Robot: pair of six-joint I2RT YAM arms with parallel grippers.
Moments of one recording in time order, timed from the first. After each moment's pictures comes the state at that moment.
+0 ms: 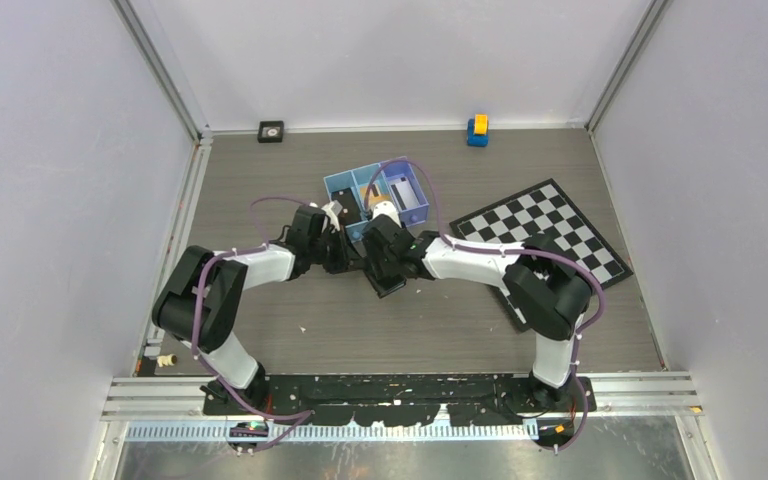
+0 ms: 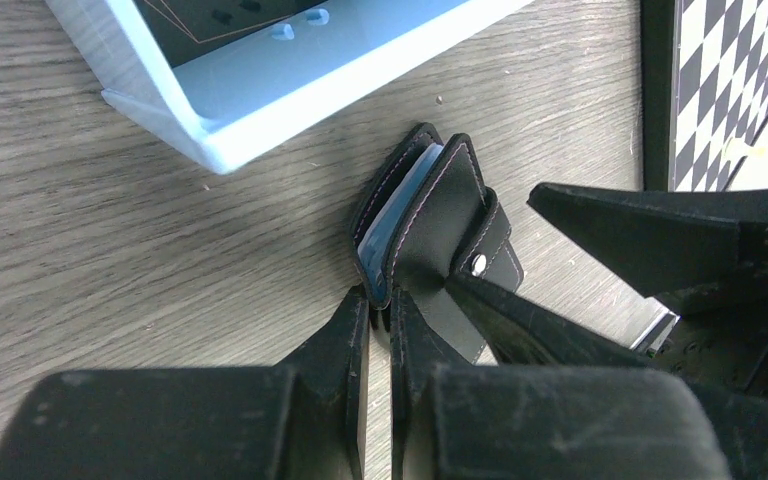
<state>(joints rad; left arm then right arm) -0.41 1.64 0.73 0.12 0.43 -0.65 0.90 1.85 1.19 -0.26 0.35 0.36</state>
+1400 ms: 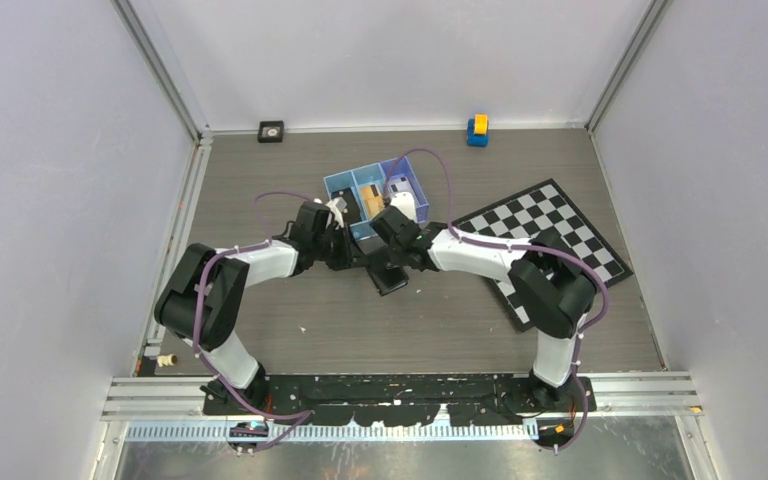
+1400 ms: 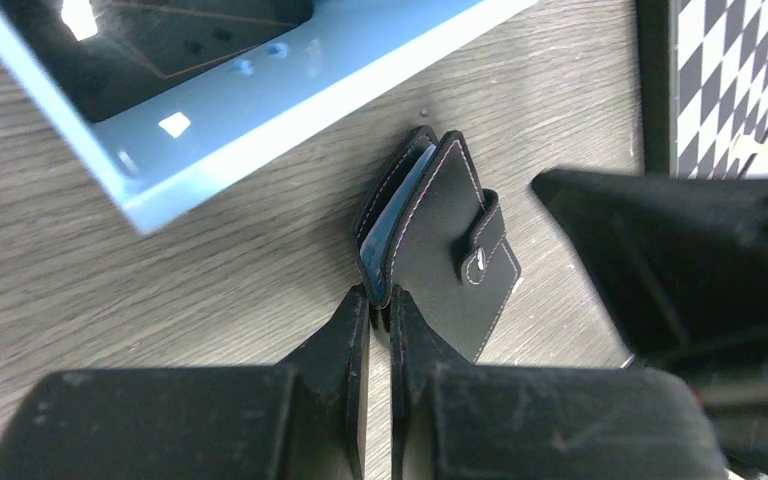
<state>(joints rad) -0.42 1.65 0.78 0.09 0.41 -0.64 0.86 1.85 1.22 -0.33 0.41 0.49</state>
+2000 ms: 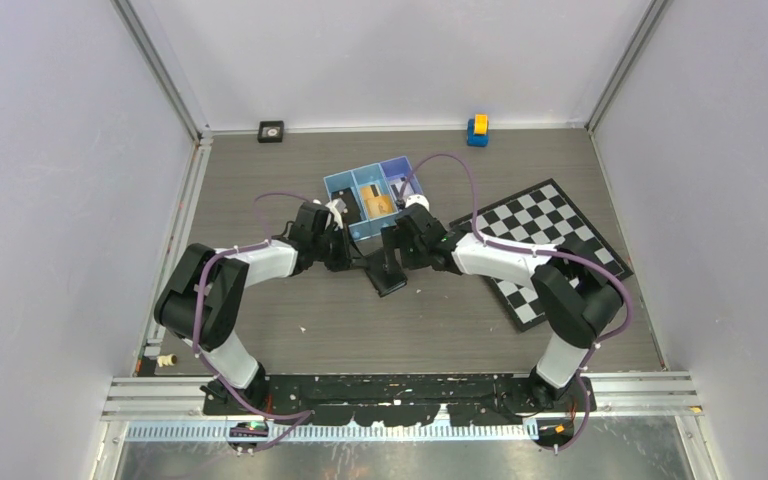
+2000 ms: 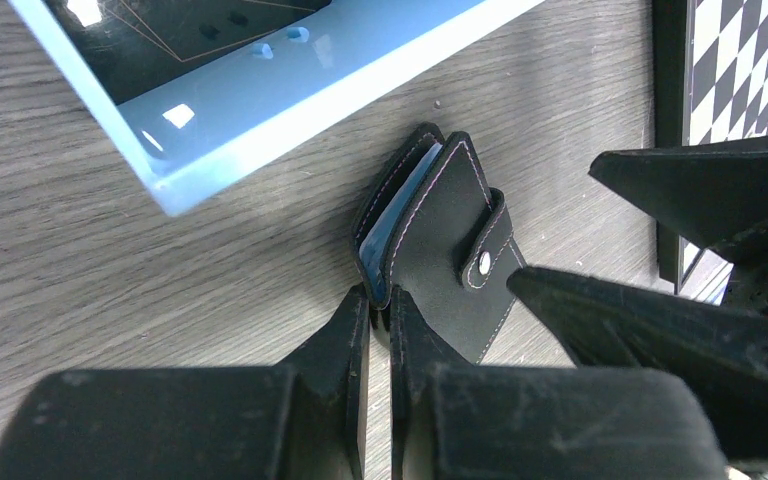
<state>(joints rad) -0.42 1.65 0.78 0.05 0.41 -0.63 0.77 1.72 1.05 -0.23 0.20 0.46</state>
